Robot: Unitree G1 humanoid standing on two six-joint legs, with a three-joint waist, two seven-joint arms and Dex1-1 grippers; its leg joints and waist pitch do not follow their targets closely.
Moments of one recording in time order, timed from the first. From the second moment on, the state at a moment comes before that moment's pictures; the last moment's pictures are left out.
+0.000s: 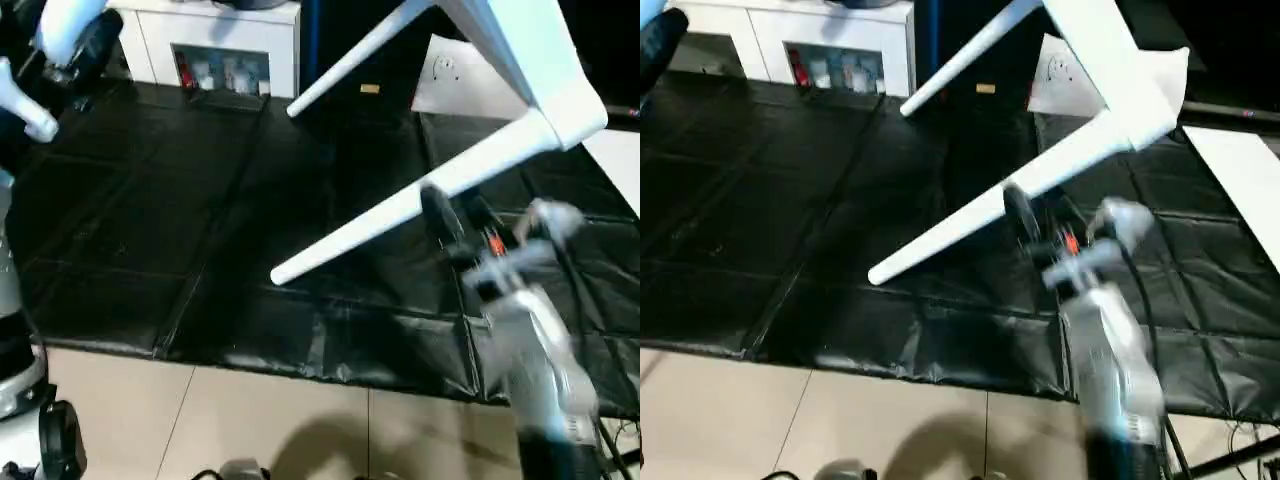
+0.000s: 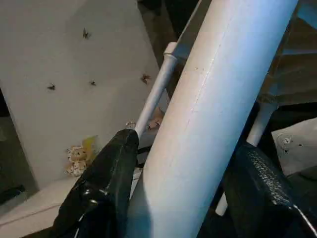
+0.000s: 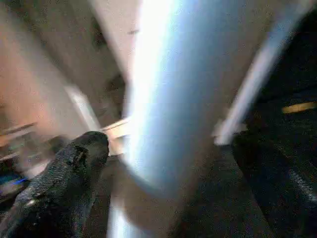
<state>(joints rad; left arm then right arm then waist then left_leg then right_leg) -0.57 0.55 0.44 -0.15 -0.18 0.29 -0.55 -0.28 -0.09 -0.15 0.00 0.68 0.23 0.56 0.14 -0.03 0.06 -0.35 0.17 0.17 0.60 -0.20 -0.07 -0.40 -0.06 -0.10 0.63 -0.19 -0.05</state>
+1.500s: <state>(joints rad) 0.03 0.43 0.57 0.03 -0.21 -0.07 -0.44 0.02 -0.17 0.06 -0.21 0.40 0.16 0.55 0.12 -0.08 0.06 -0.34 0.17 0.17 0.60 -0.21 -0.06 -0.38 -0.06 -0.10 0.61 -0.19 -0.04</state>
